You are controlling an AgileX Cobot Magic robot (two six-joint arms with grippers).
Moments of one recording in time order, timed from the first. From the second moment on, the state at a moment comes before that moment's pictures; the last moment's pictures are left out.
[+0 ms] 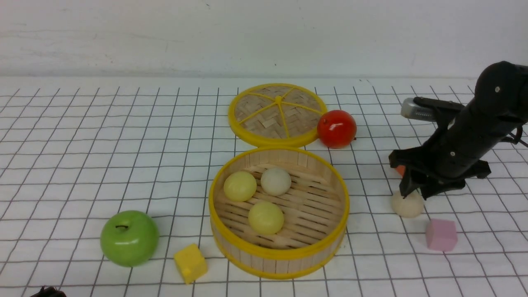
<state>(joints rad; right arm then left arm) 0.11 1.89 -1.36 0.25 0.80 0.00 -0.49 0.03 -0.13 -0.27 0.22 -0.09</state>
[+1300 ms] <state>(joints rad) 0.25 1.69 -1.36 0.37 0.85 -0.16 -0.49 0.03 -0.13 -0.27 0.22 -0.09</state>
